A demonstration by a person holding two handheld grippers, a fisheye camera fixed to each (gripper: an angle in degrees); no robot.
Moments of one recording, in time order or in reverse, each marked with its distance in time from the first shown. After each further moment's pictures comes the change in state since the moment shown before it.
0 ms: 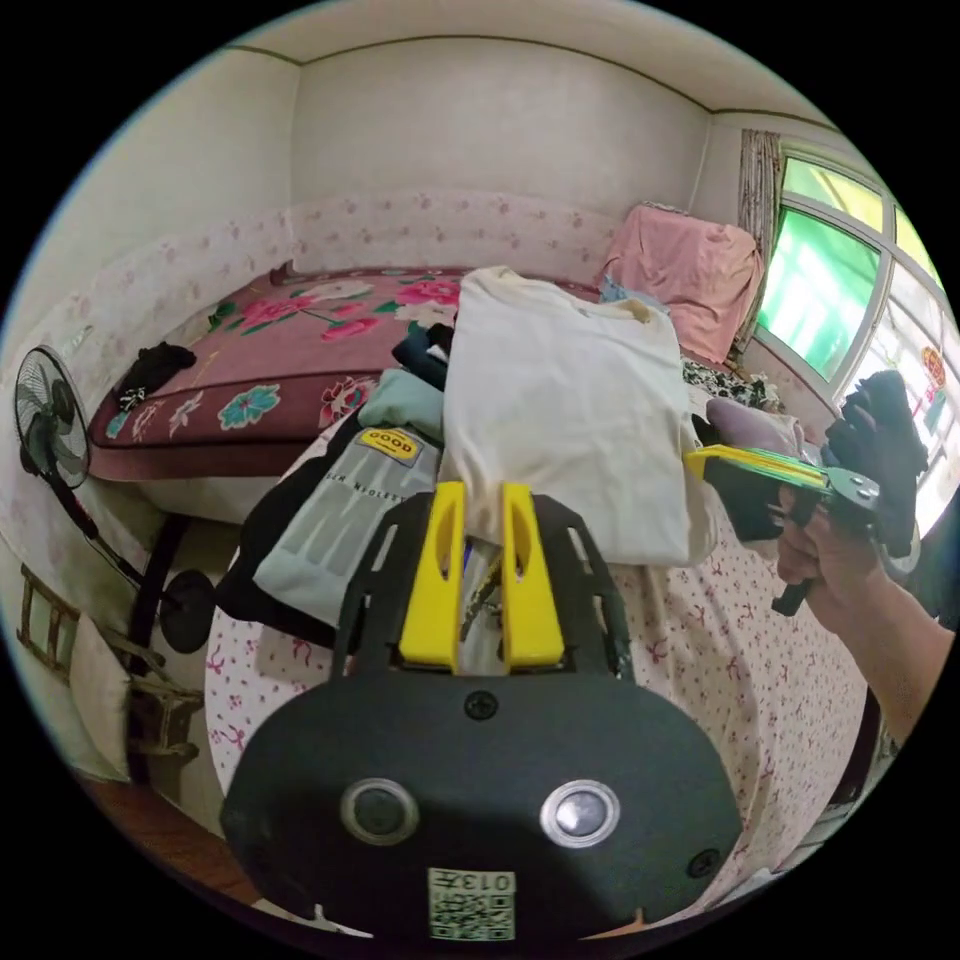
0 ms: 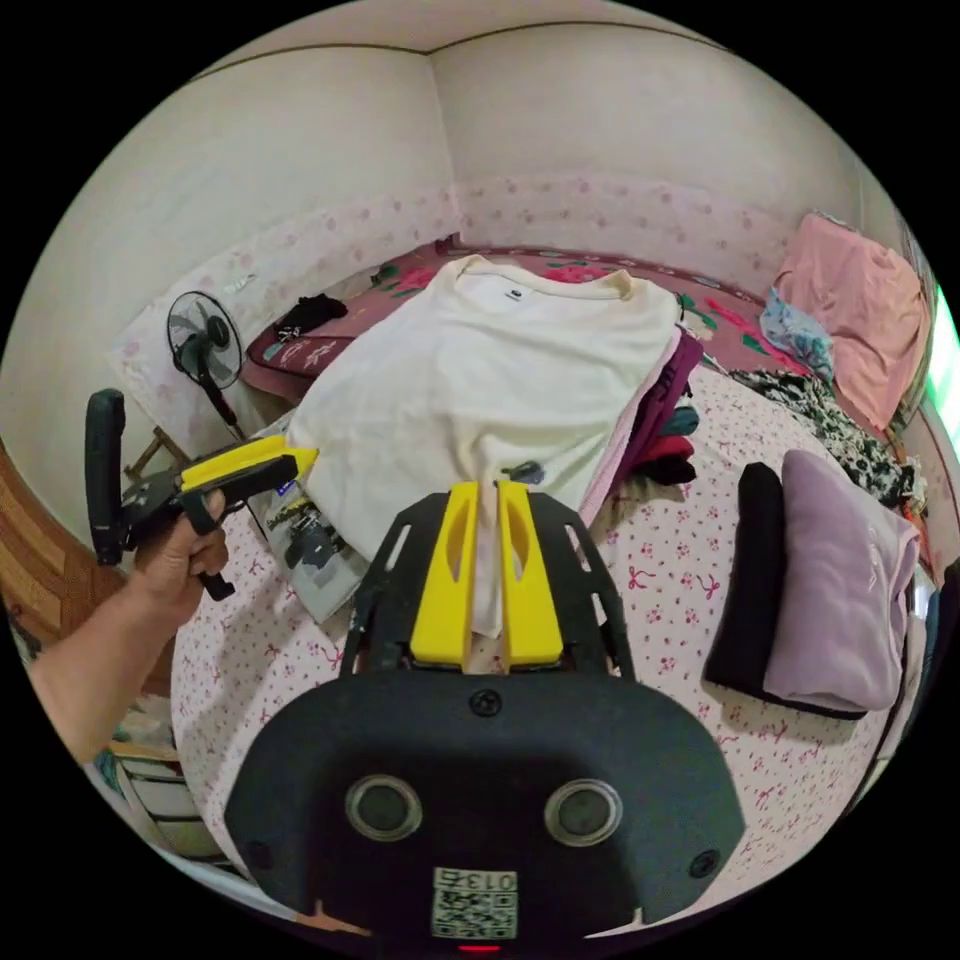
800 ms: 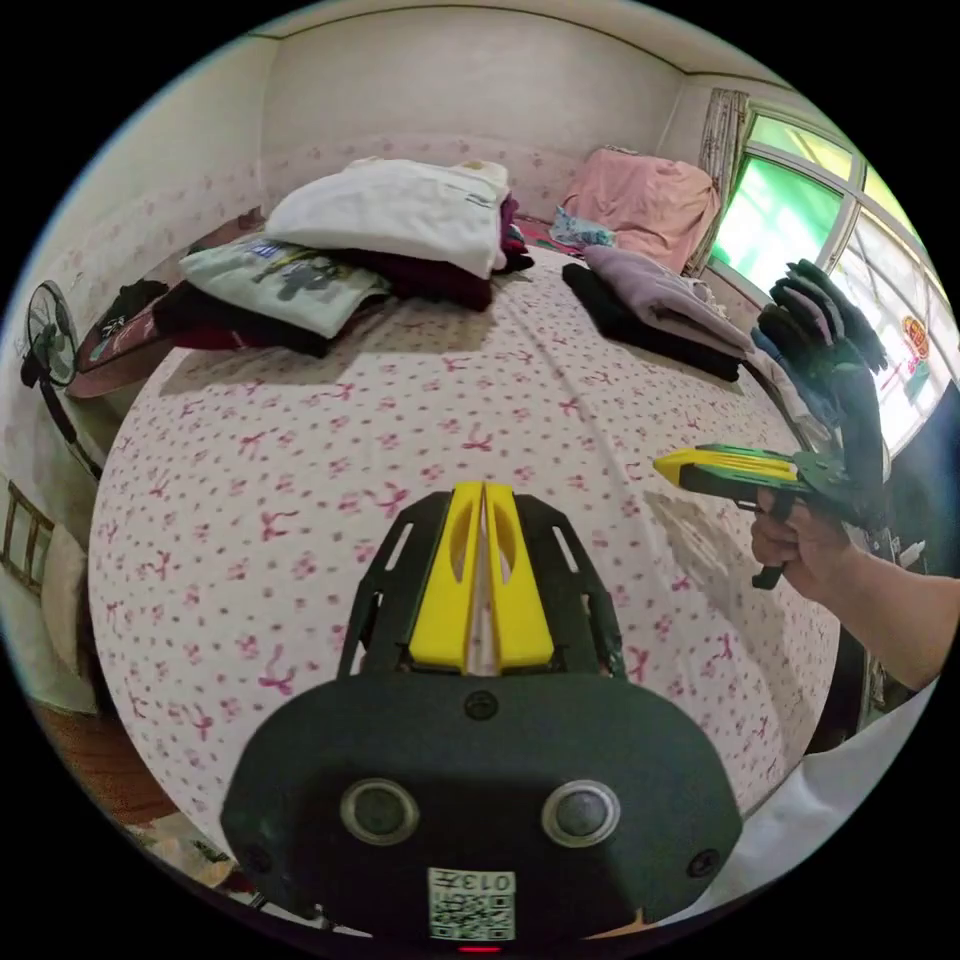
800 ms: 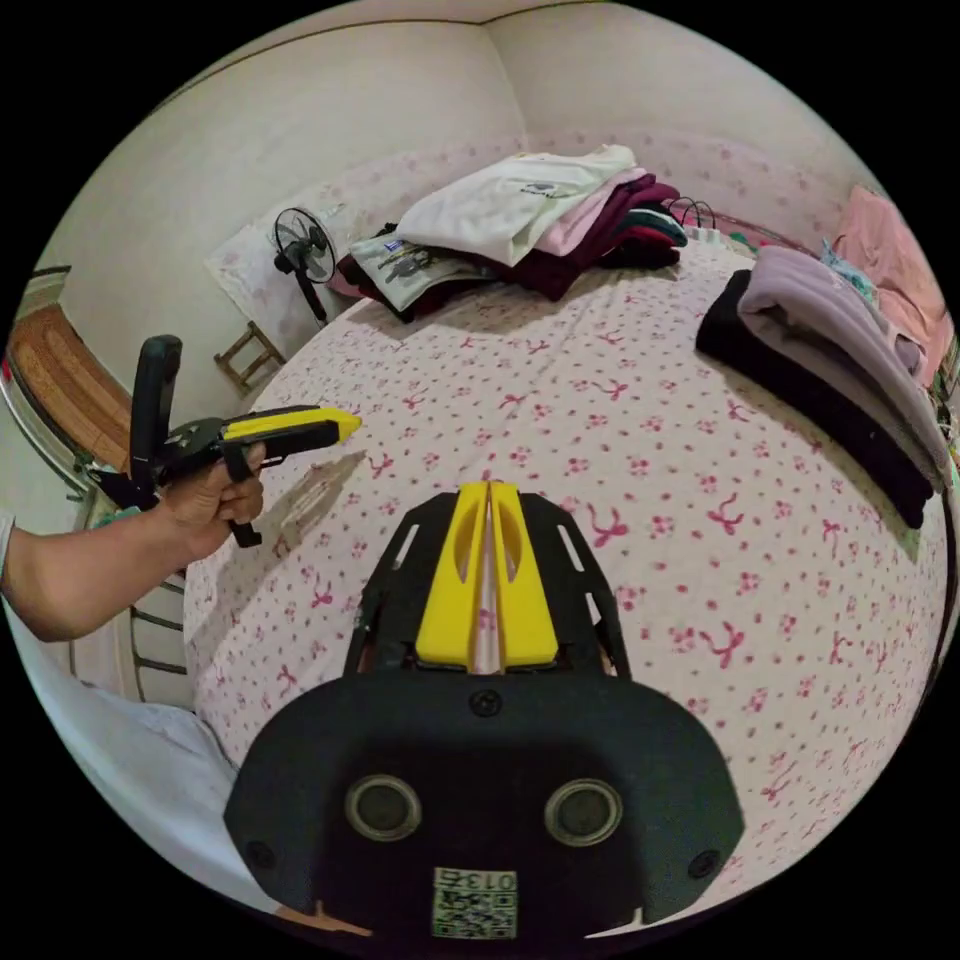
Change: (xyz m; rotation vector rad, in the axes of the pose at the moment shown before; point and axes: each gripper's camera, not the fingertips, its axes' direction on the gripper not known) left arm 0.258 0.164 -0.016 -0.138 0.079 -0.002; right arm 0.114 0.193 -0.063 -0.137 -0.219 -0.121
